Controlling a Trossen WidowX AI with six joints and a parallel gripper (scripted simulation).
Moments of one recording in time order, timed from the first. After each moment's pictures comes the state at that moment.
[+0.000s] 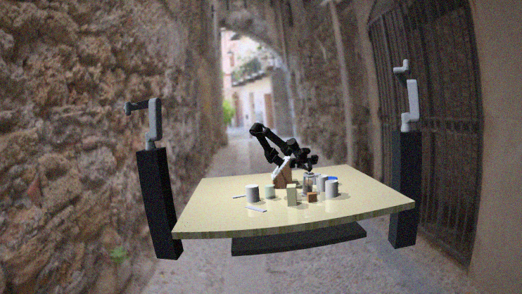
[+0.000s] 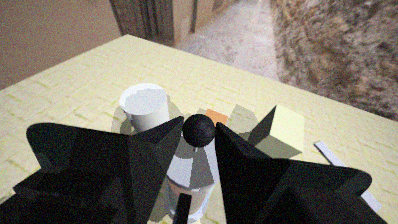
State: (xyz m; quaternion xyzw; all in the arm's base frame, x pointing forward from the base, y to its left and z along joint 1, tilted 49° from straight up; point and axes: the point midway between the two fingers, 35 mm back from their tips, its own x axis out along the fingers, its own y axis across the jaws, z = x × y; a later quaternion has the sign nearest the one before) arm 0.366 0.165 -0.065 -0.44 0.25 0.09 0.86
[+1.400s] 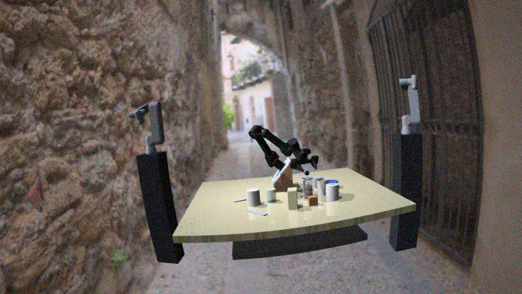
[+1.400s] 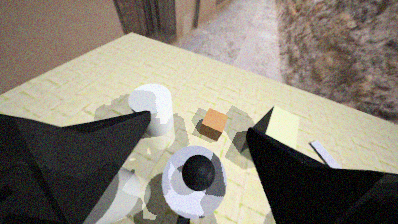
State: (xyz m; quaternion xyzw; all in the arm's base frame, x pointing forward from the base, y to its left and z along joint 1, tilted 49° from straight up) arm 0.356 0.177 -0.052 -0.44 0.26 0.09 0.85
